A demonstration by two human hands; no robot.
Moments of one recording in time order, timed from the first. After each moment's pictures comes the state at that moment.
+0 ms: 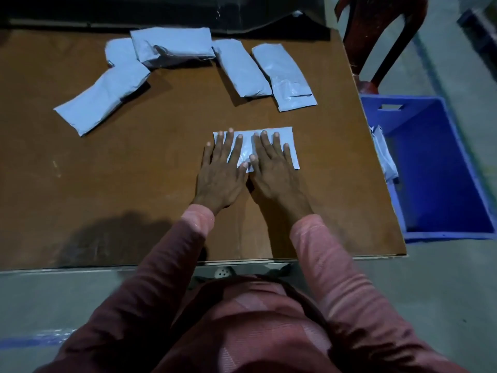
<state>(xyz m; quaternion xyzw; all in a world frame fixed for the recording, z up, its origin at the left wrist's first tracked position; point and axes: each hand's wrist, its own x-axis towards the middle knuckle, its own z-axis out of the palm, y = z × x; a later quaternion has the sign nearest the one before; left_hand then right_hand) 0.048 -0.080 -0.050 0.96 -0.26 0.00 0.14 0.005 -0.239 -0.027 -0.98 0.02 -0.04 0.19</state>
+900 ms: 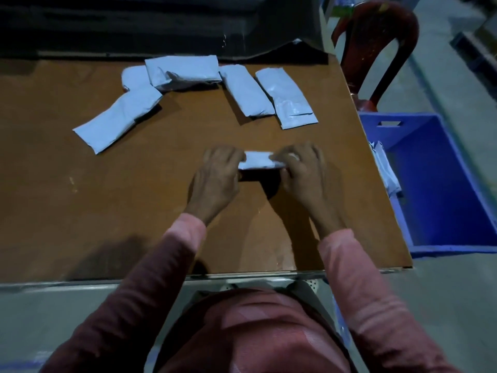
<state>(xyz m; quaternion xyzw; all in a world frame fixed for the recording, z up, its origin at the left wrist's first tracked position) 0.051 -0.061 0.004 0.89 -0.33 0.19 0.24 -0.007 -0.279 0.011 -0.96 -0.03 -0.25 0.15</state>
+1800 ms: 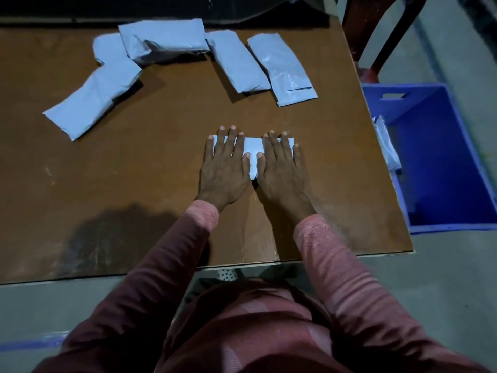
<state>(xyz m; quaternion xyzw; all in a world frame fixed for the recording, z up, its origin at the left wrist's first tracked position) 0.055 -0.093 -0.043 0.96 -0.26 0.03 0.09 -0.002 -0.237 -0.037 -0.99 0.11 -0.06 0.08</state>
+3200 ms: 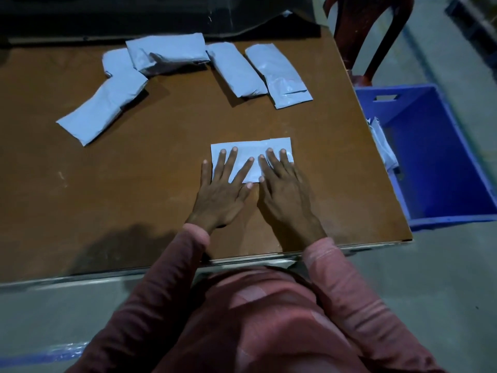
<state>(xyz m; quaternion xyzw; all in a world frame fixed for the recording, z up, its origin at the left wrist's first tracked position) 0.007 -0.053 -0.039 0.93 -0.33 -0.07 0.13 -0.056 -0.229 -0.025 -0.99 0.06 -0.06 0.14</state>
